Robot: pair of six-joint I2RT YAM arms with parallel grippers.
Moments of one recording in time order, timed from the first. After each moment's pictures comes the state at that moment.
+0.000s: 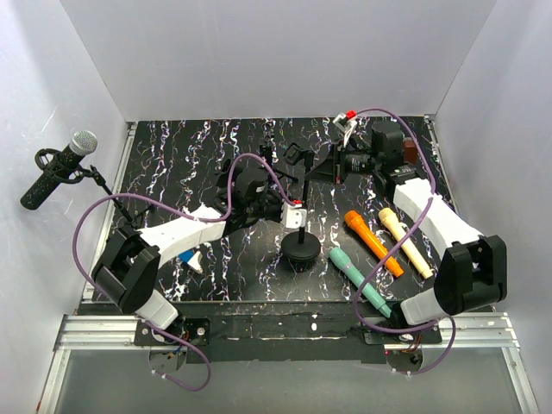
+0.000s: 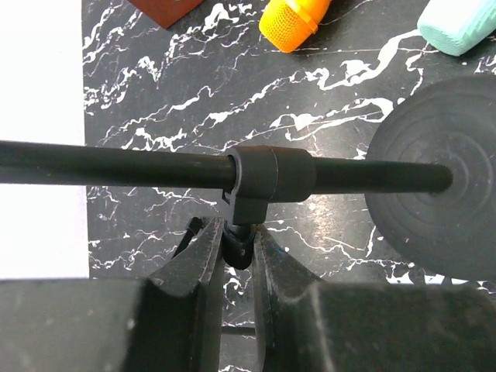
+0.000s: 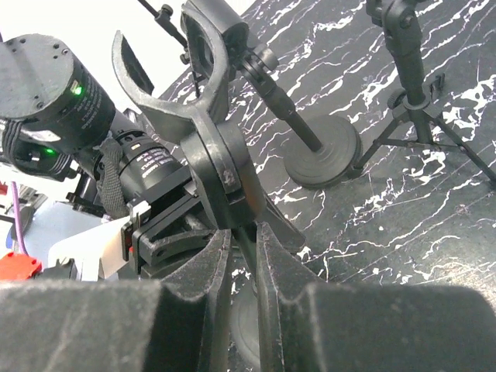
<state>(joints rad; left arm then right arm) -0.71 1.54 0.98 0.05 0.49 1.08 0.31 1.45 1.16 -0.06 -0.99 0.29</state>
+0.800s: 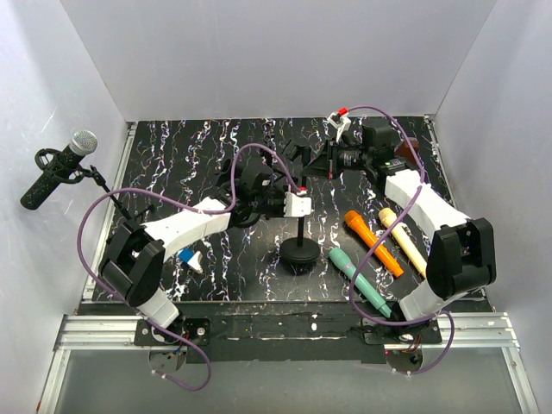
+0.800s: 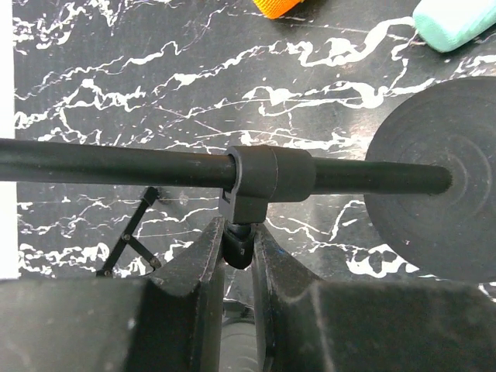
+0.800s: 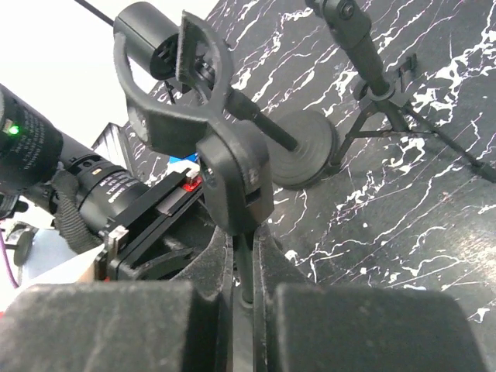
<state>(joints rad) -0.72 1.60 1.08 -0.11 0.43 0.94 0.33 1.56 1.23 -0.10 -0.90 0.34</state>
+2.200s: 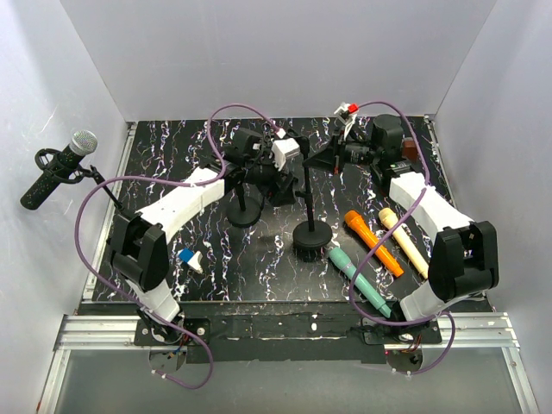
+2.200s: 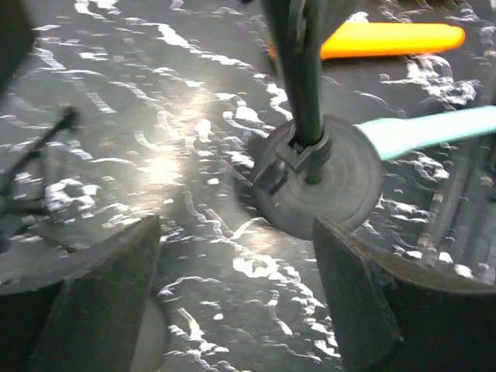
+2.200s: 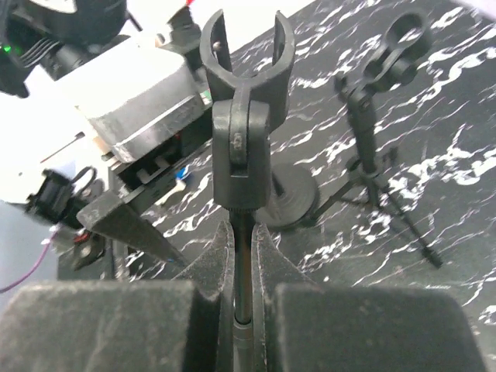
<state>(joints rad) -0.57 1.73 1.43 -0.44 0.64 0.22 0.29 1.54 1.20 0.15 -1.02 0.25</state>
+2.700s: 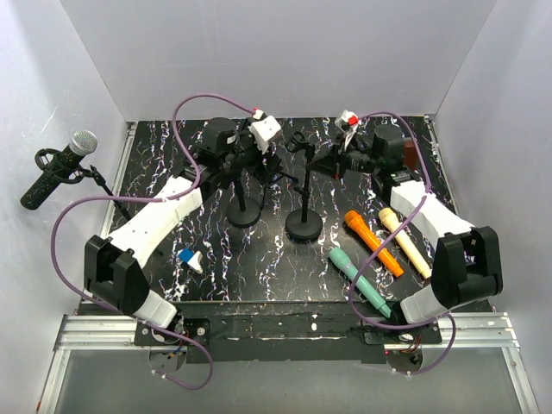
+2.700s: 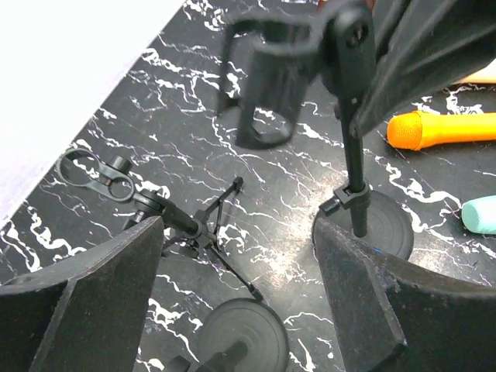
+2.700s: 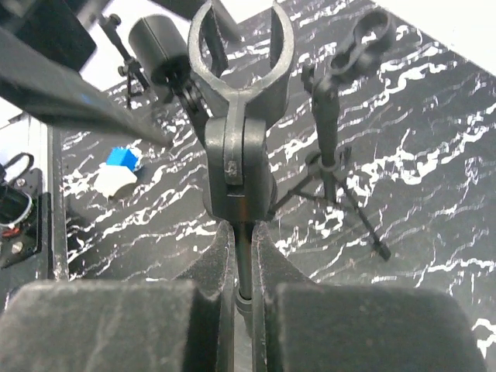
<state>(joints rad) -0.52 1.53 1.36 -0.21 0.38 0.34 0.29 1.52 1.12 0.25 -0.95 0.12</state>
